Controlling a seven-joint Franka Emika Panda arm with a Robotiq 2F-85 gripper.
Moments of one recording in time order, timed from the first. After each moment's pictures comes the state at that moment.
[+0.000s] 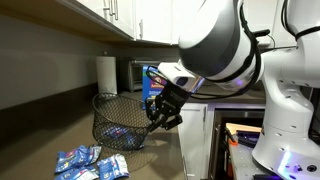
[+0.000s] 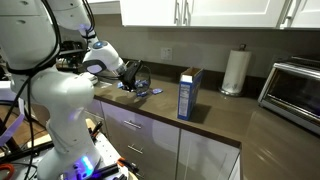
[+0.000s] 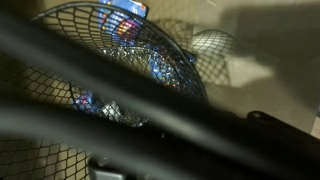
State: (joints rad) arm 0.50 -0.08 0.34 -2.77 1.46 3.45 -2.61
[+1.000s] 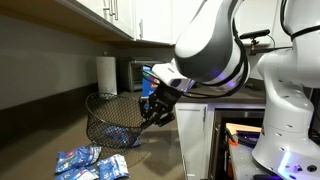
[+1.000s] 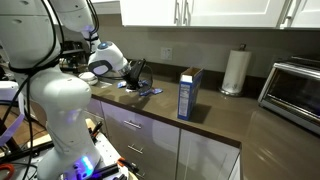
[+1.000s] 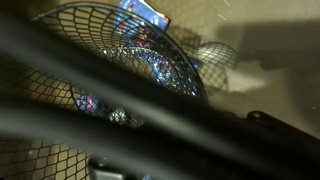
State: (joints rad) arm 0.33 -0.05 0.43 -2.77 1.27 3.45 -2.60
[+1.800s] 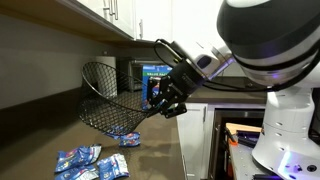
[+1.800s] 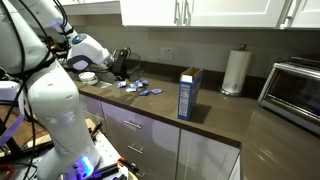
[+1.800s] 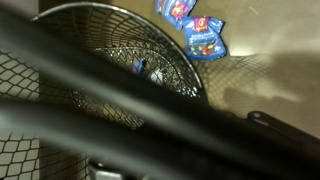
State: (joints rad) arm -0.08 -0.33 1.13 -2.77 1.64 3.45 -2.60
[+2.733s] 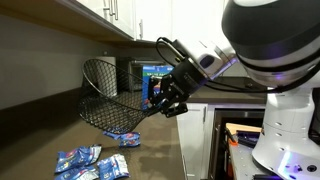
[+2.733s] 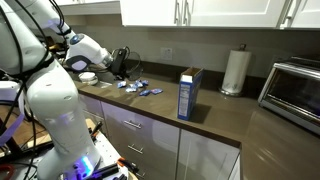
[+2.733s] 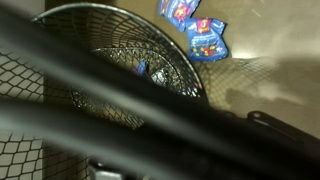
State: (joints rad) arm -0.10 -0.36 1.17 -2.77 1.66 3.45 -2.60
